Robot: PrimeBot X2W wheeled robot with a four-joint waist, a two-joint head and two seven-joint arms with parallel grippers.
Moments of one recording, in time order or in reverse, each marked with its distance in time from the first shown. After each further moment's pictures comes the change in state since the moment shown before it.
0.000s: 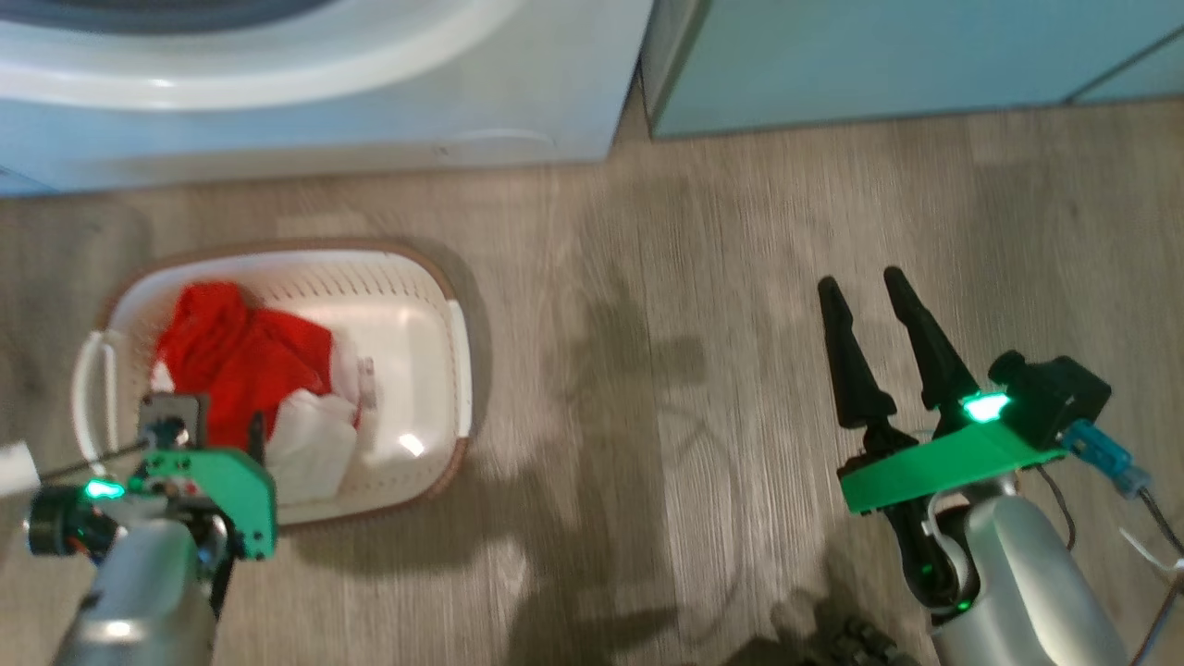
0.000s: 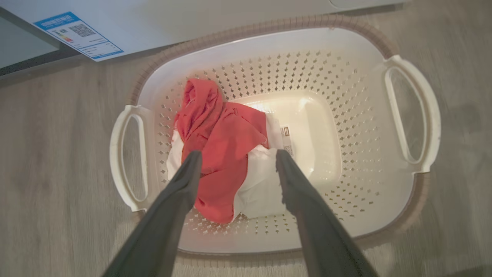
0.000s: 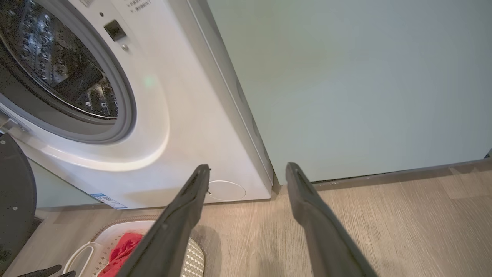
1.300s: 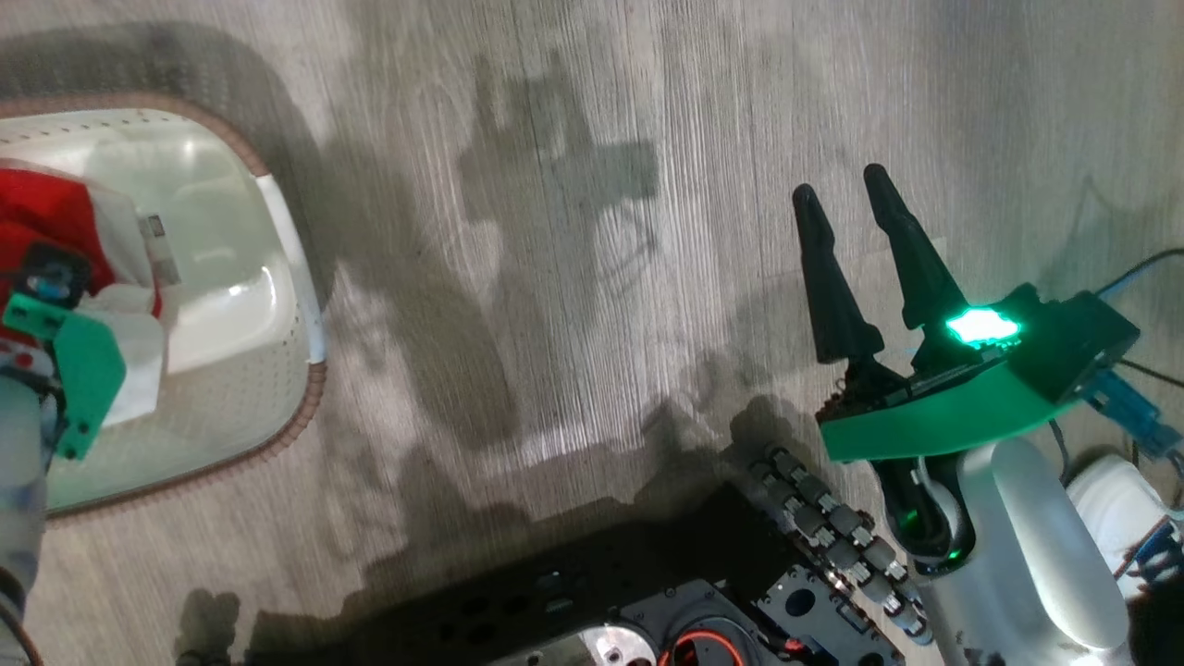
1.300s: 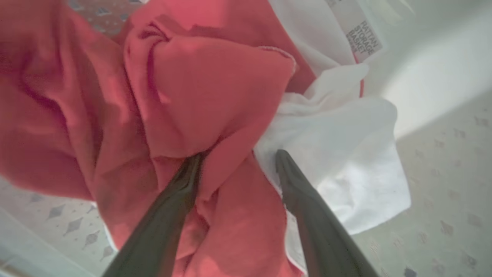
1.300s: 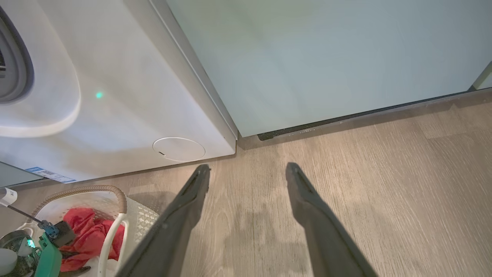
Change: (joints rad) left arm -0.385 0.224 -0.277 0.233 0.224 0.052 0.286; right arm -0.094 0.000 0.072 -0.156 0.038 0.000 0.000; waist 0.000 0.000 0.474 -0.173
